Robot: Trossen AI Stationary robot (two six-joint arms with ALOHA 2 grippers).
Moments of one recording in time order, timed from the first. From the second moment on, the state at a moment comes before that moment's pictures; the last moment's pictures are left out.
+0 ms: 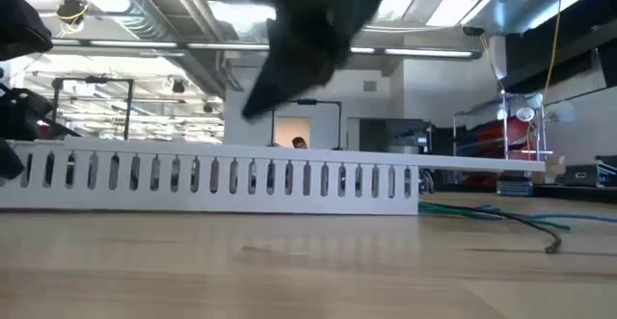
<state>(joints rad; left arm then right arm) -0.94 1.35 0.41 -0.16 -0.78 -1.04 0.29 2.06 1.51 -0.35 0.18 0.18</state>
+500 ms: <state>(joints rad) -0.94 1.37 0.41 -0.14 -0.78 -1.03 0.25 2.22 1.45 0.09 0.14 0.21</state>
